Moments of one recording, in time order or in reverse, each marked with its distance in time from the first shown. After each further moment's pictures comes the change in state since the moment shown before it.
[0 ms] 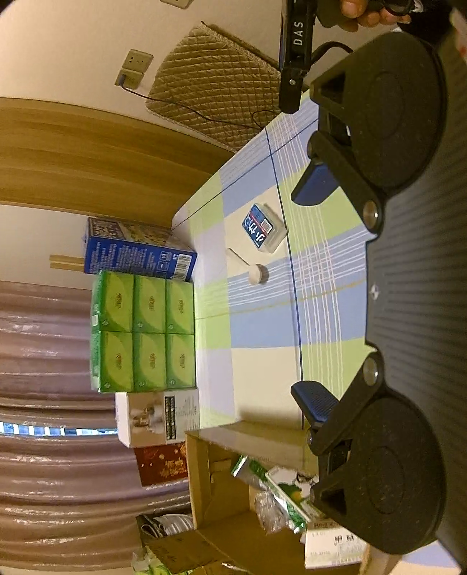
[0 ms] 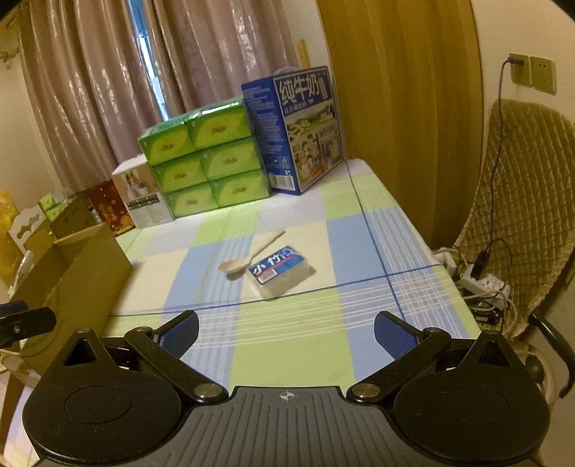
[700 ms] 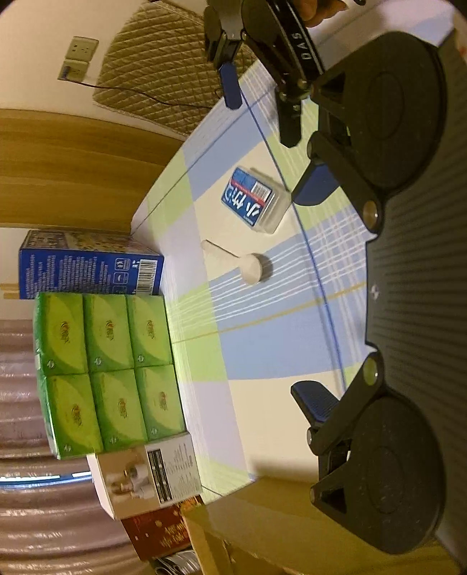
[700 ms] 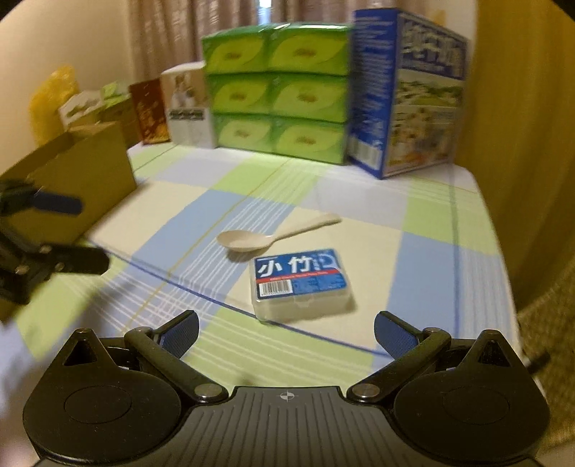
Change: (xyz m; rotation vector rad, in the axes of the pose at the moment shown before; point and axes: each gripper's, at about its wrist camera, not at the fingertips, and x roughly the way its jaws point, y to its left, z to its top) left arm 0.172 0.004 0.008 0.138 0.081 -0.032; right arm 0.179 -0.011 0.020 -0.429 0.140 0.207
